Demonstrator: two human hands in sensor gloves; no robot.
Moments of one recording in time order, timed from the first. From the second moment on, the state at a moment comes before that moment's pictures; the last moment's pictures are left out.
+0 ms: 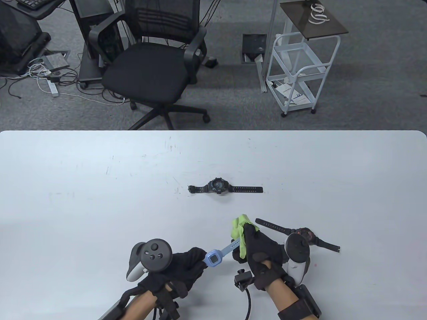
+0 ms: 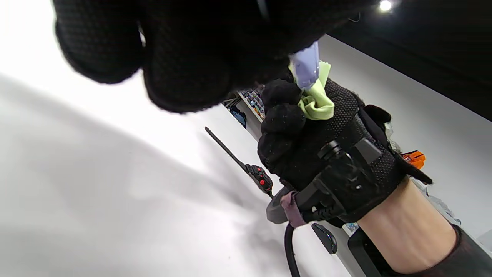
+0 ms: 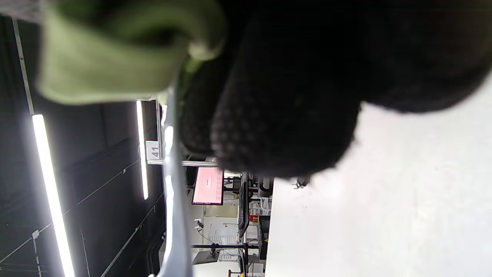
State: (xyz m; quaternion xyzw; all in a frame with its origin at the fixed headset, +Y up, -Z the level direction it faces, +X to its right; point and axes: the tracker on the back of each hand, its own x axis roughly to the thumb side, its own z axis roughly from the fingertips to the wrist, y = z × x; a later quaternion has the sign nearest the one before) left_hand -0.152 -0.736 -0.245 -0.15 -0.28 0.41 0.86; right_hand 0.138 -0.772 -0.272 -0.02 0.02 0.72 0.70
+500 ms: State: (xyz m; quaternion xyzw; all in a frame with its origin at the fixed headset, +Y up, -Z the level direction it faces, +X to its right) left_hand -0.154 -0.735 -0.245 -0.15 -0.28 0.41 0.86; right_hand 0.139 -0.770 -0.272 -0.03 0.01 0.72 0.70
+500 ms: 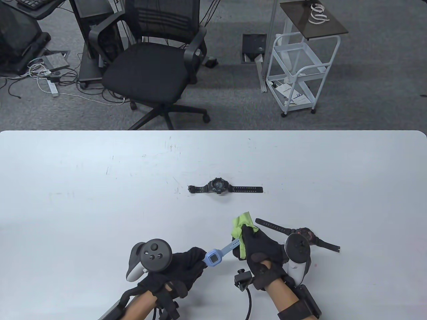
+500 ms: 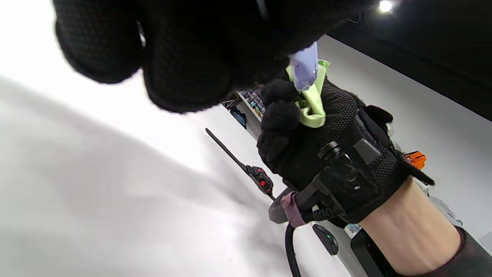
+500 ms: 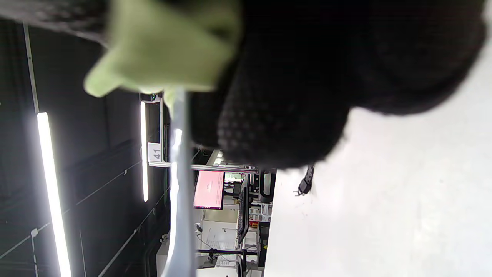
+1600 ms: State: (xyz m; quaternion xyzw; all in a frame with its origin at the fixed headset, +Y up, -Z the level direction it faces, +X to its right) left_hand -0.174 -0.726 -0.250 -0.11 -0.26 0.44 0.85; right_hand 0.174 -0.751 -0.276 -0.06 -0.10 0.70 0.71
